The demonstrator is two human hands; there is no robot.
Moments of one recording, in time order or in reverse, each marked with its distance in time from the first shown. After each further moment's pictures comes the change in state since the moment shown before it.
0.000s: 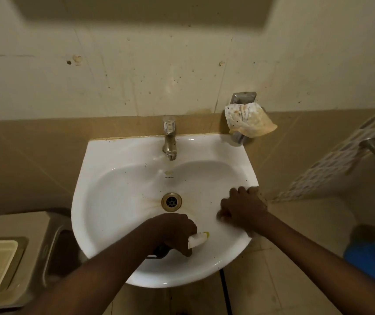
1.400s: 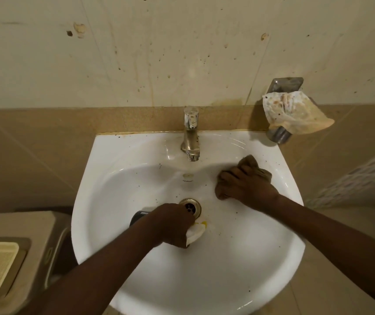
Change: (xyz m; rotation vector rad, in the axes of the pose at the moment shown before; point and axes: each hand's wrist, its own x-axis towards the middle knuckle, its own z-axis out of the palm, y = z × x) left_hand 0.012 -0.077 0.015 0.047 0.420 -0.097; right_hand 0.121 0.012 0.034 -0.362 0.795 -0.408
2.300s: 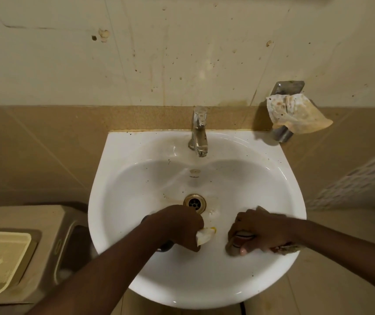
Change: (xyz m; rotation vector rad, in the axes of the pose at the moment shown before) left_hand -0.011 0.013 -0.008 0.008 -0.220 0.084; right_hand -0.032 -0.034 -0.085 1.060 -0.851 0.067
